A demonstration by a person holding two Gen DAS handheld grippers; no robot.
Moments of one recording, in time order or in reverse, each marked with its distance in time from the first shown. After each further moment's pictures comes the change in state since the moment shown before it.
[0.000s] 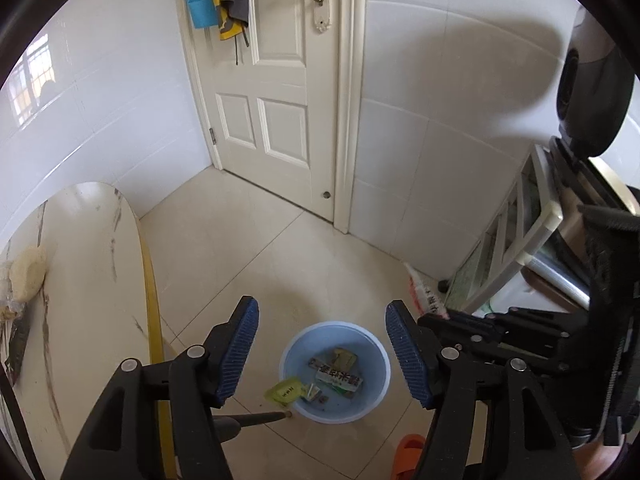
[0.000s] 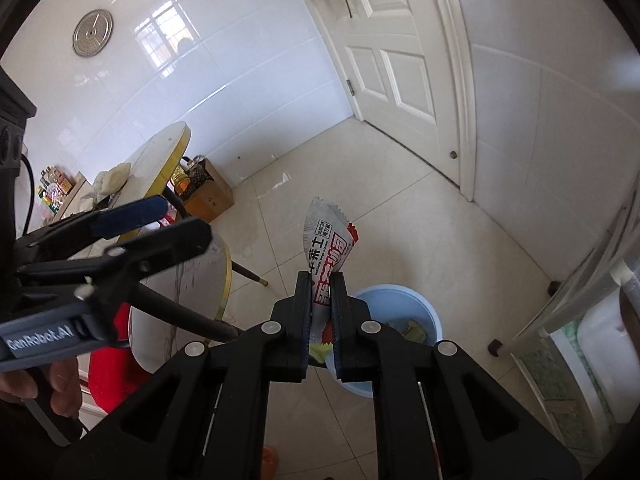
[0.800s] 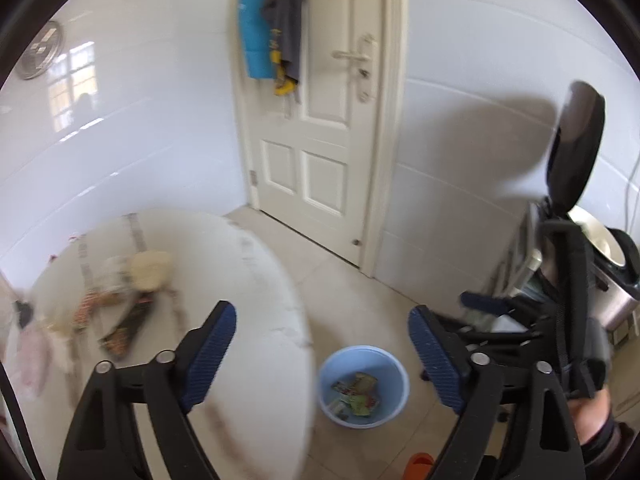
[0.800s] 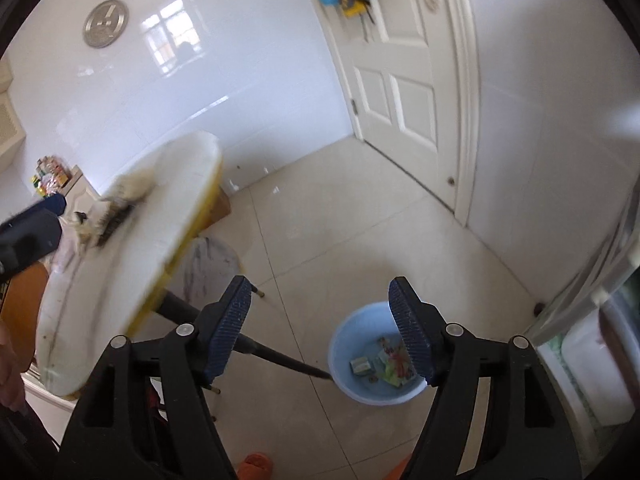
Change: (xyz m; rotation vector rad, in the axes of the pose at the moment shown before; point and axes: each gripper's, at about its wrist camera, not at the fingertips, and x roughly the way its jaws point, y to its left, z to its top) left arm -0.188 0.072 -0.085 -0.087 -0.194 0.077; right arm -0.037 0.070 0.014 -0.082 -0.065 -0.058
